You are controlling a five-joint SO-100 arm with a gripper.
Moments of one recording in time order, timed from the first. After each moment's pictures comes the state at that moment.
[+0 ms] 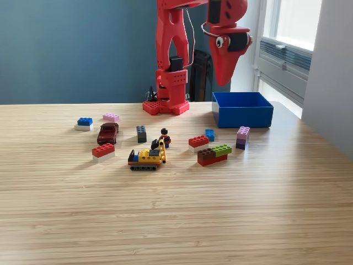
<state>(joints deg) -29.4 95.4 78.6 99.2 13.5</state>
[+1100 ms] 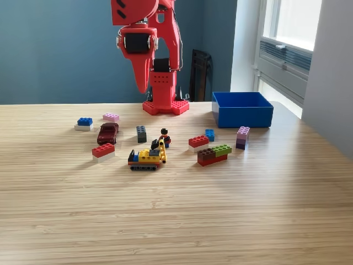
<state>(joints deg) 12.3 95.4 78.5 94.7 -2.7</state>
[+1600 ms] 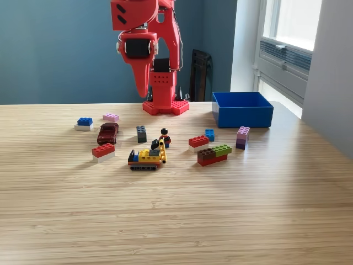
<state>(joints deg) 12.2 95.4 81.9 91.5 -3.9</state>
